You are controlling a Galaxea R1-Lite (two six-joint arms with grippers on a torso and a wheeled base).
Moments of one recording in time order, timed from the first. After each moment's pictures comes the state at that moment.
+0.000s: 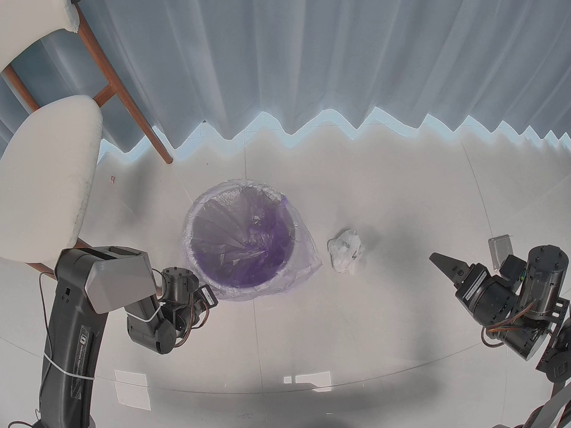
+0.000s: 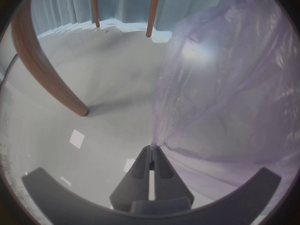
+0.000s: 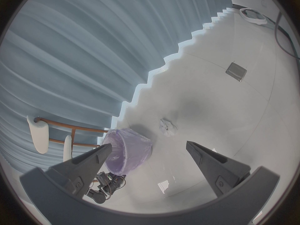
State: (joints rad) left arm -0.25 2.61 -0.93 -1.16 0.18 -0.58; right arm 0.38 1.52 -0.24 -0.97 -0.25 0.88
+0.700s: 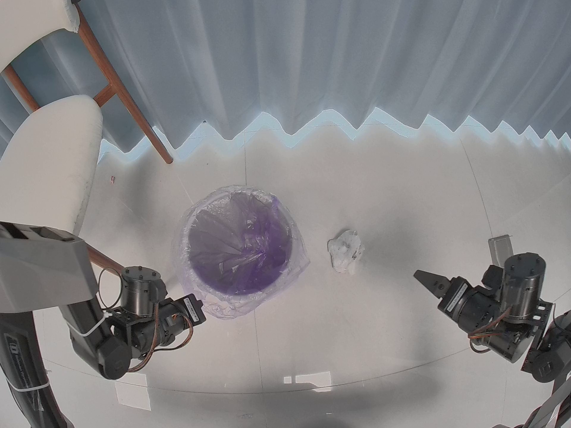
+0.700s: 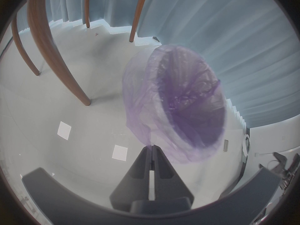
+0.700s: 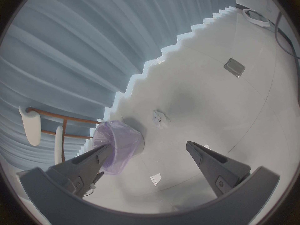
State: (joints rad) left arm -0.34 2.13 -0.41 -1.19 0.03 -0.64; right arm 0.38 1.63 -0.24 -0.99 -0.23 0.86
